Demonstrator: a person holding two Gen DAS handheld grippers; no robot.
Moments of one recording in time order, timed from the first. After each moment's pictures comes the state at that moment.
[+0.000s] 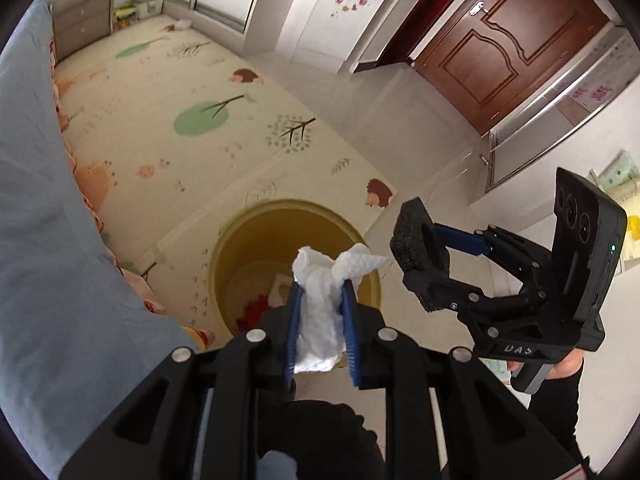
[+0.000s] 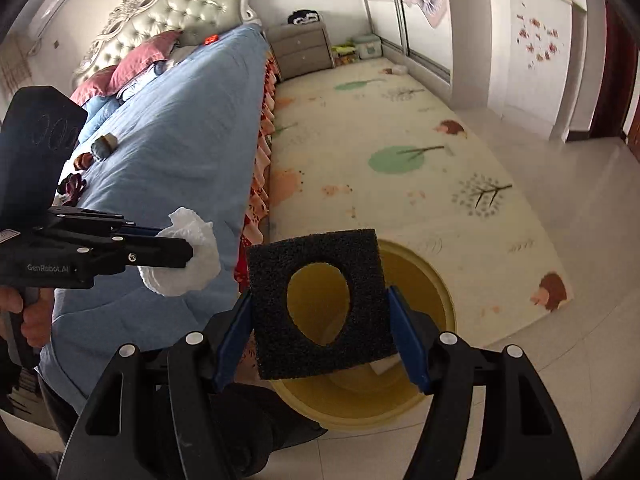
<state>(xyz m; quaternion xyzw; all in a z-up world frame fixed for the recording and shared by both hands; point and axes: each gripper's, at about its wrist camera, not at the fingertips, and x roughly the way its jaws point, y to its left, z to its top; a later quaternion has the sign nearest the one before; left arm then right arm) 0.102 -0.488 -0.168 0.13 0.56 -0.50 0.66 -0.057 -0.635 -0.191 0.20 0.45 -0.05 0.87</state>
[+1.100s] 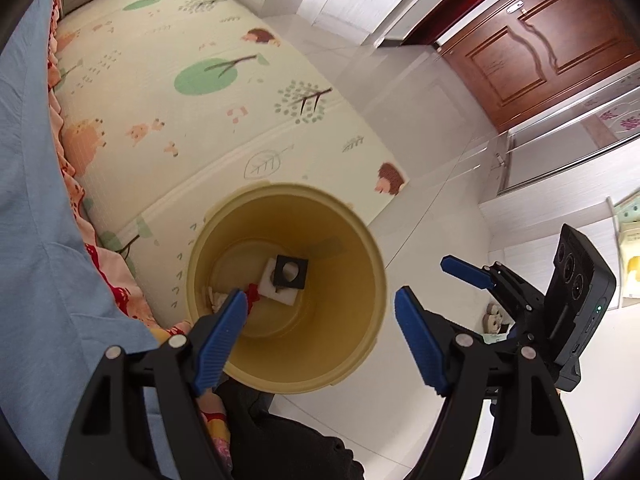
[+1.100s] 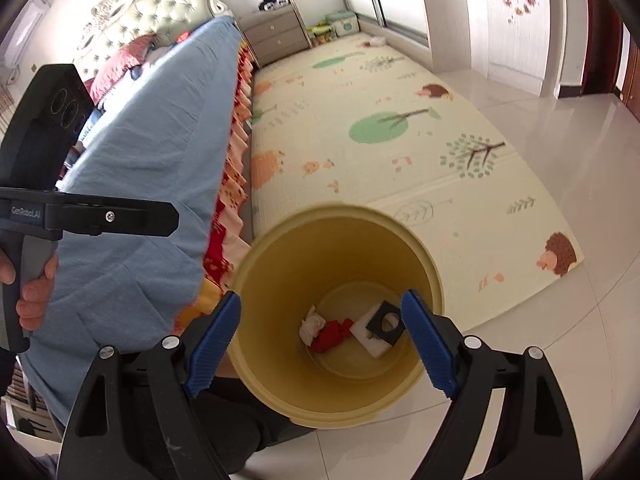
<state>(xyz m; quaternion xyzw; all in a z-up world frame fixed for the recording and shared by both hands) 0.124 -0.527 -0.214 0.11 0.61 -0.47 0.64 -0.068 -0.664 -0.231 0.23 0.46 -0.07 0.86</state>
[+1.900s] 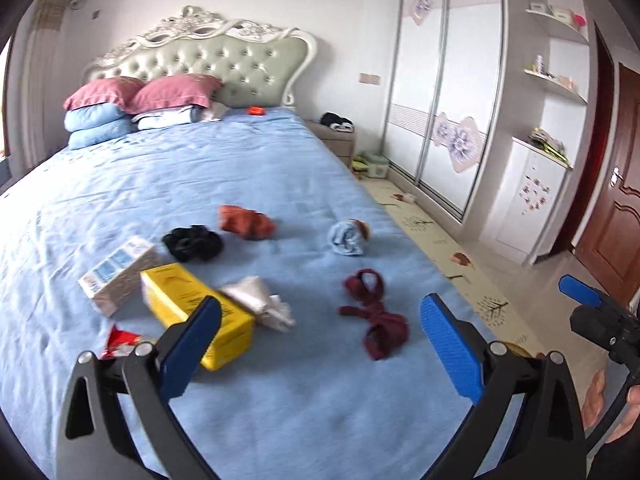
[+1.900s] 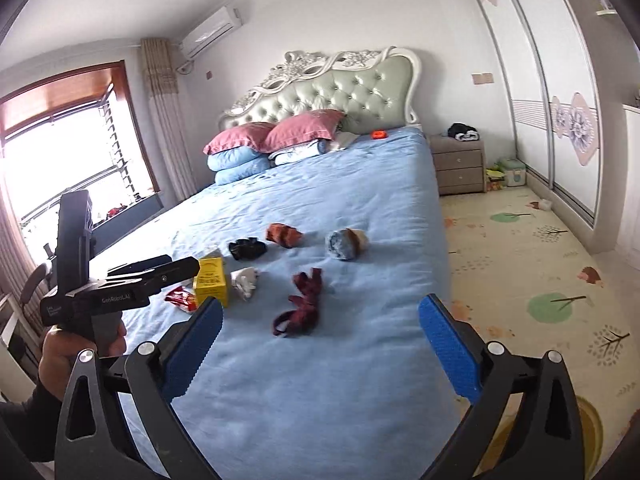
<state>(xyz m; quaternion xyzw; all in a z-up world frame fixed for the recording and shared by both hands) 0.128 -0.095 -0.038 0.01 0.29 -0.19 0.94 0.035 -0.374 -0.062 0.12 0.22 0.16 0.95</state>
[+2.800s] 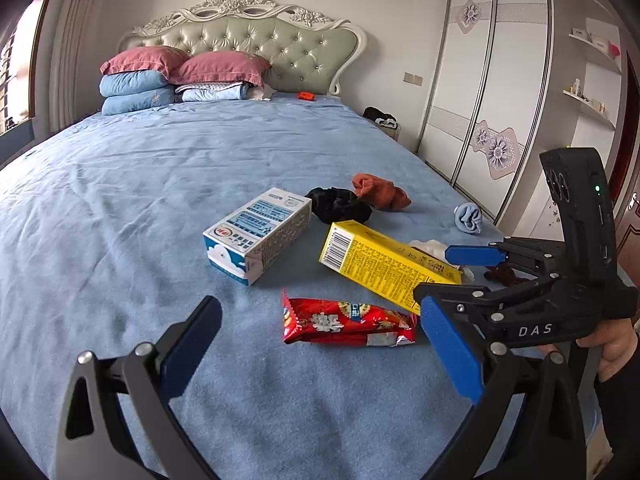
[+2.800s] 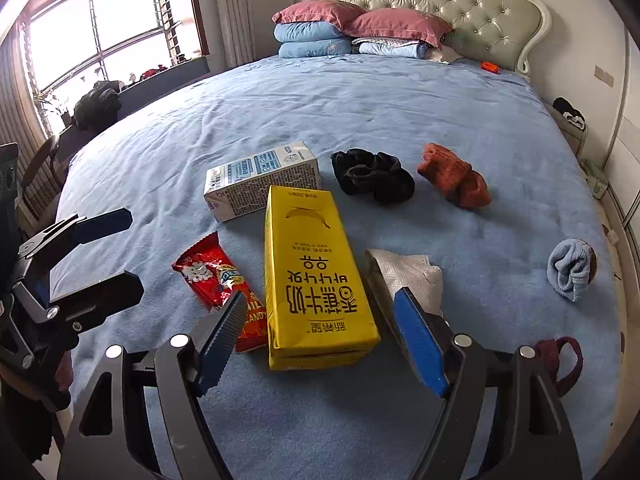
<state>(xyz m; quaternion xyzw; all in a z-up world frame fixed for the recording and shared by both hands) 0.169 0.073 -0.089 -0.02 0.31 -0.16 0.94 0.197 -0.141 -0.103 -0.04 0.39 0.25 0.88</state>
